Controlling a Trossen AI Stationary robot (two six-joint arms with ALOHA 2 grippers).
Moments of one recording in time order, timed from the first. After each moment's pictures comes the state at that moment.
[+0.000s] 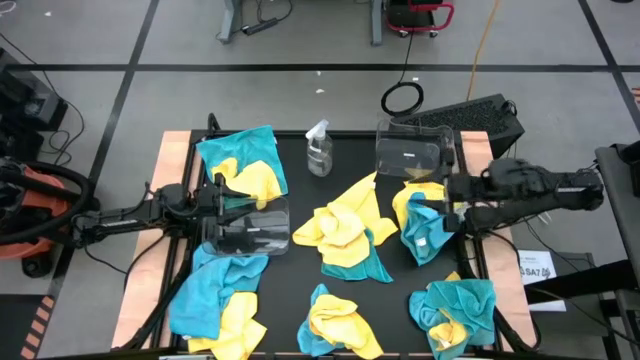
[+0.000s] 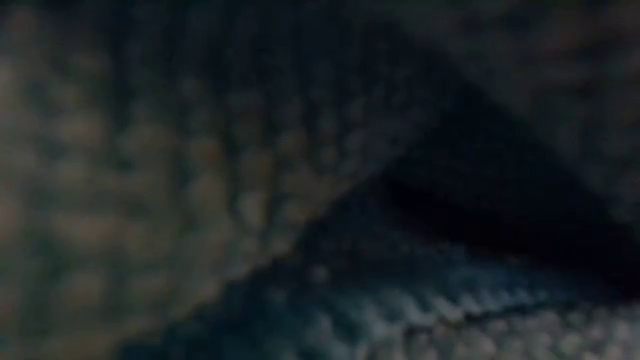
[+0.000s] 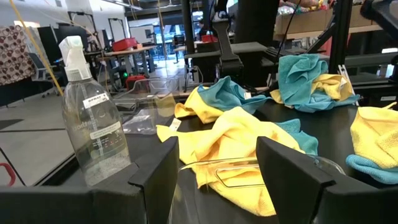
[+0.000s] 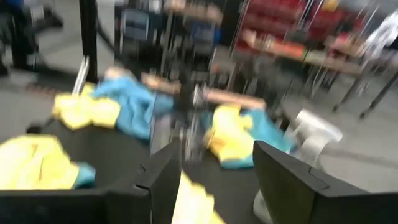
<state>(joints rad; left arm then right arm) 0.16 0.00 0.02 -0.01 0.11 0.11 0.13 0.62 0.87 -0.45 0.16 -0.17</state>
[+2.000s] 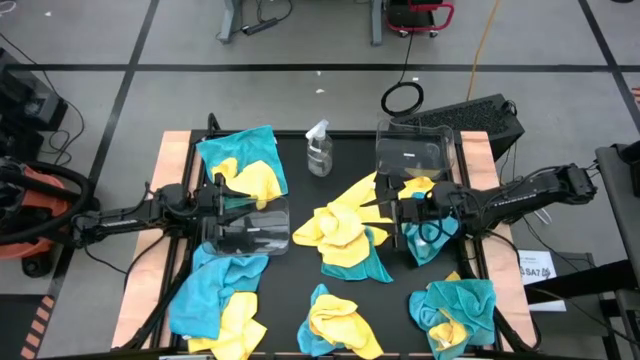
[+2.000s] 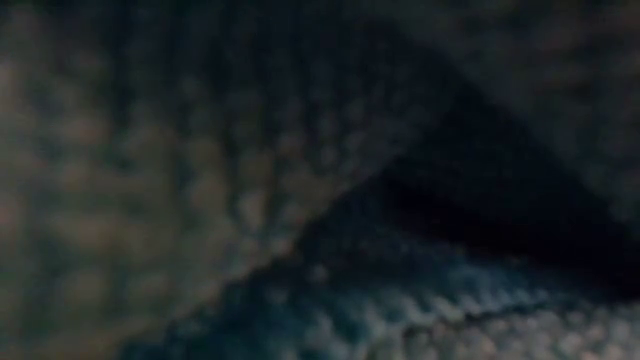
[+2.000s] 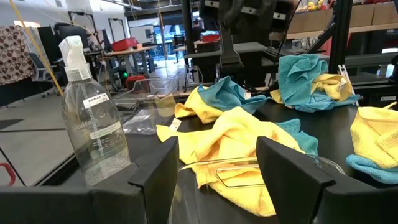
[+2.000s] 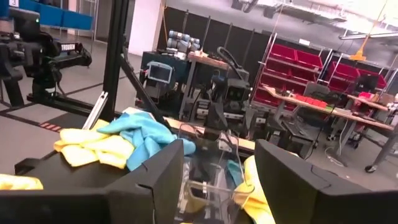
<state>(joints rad) 0.16 0.00 0.02 -0.01 0.11 0.11 0.11 1.01 0.52 0.54 0.01 -0.24</state>
